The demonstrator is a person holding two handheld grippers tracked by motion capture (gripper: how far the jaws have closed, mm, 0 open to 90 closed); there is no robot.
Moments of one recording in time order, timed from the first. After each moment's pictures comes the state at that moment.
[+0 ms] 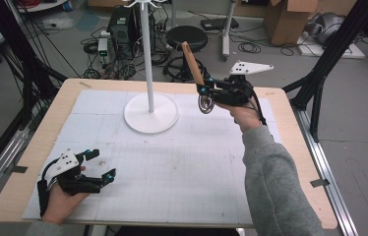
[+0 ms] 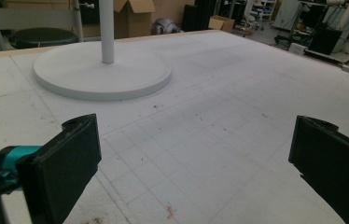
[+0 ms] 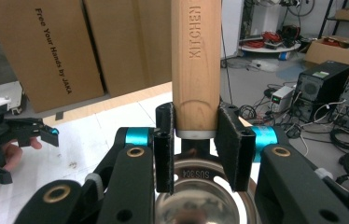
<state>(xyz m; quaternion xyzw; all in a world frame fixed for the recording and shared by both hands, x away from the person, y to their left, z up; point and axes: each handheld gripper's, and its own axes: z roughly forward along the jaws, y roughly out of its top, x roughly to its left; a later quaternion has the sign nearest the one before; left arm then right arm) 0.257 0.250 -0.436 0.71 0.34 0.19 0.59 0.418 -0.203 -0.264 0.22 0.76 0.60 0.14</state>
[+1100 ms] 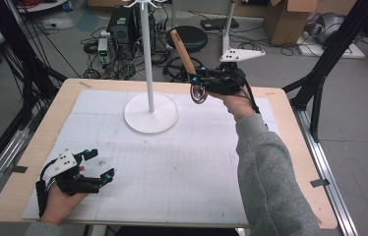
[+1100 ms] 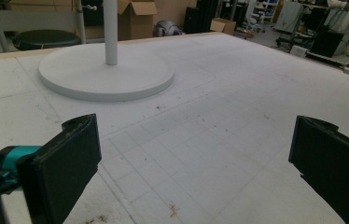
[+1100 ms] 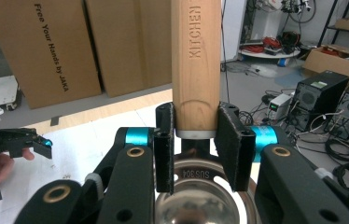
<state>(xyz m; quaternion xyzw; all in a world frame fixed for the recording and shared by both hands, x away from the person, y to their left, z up) 0.256 0.253 -0.436 0.70 0.34 0.20 0.60 0.428 -0.180 -0.238 0.21 0.77 0.59 0.15</state>
